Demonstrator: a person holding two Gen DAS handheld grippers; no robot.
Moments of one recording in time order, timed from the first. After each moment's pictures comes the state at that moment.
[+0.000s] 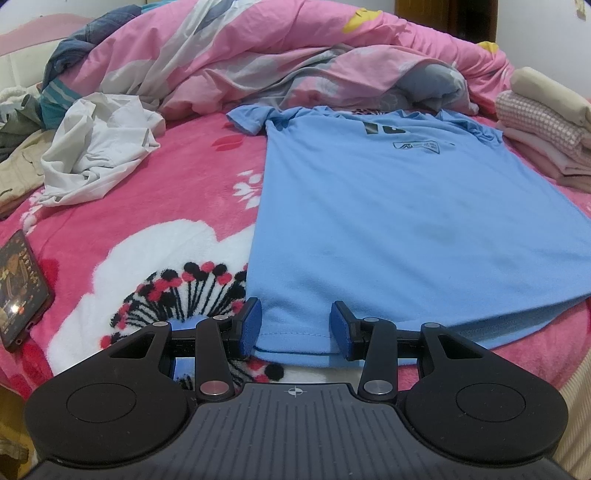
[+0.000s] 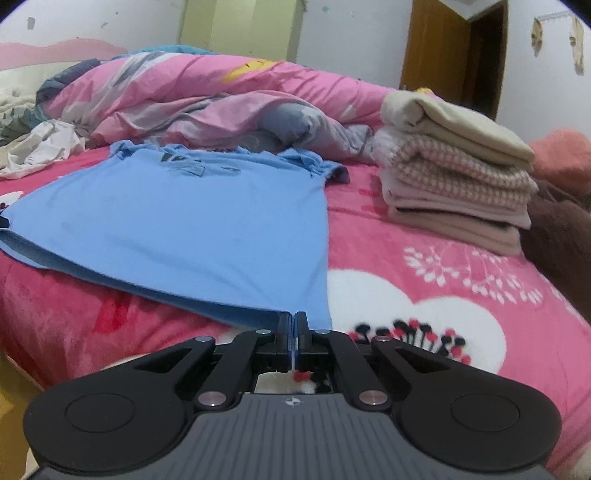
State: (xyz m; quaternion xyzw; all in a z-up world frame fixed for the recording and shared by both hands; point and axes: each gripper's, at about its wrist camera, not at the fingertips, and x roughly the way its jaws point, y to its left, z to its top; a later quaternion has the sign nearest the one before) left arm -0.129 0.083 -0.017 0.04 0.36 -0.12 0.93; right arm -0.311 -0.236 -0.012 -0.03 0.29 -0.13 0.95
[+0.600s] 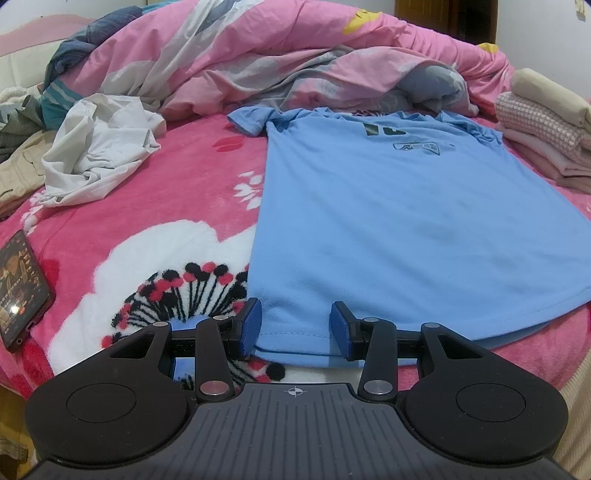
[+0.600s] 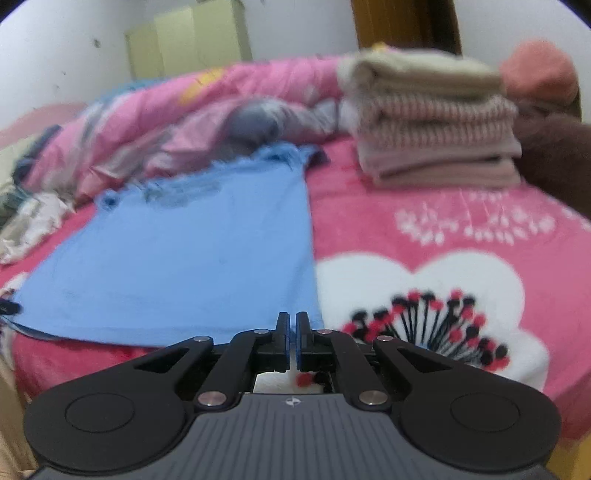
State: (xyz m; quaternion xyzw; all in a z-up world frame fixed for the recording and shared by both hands) left arm -0.130 0.083 -0.018 0.04 0.35 -0.12 0.93; right arm -0.303 -0.279 -0.017 0.13 0.30 -0.14 0.94
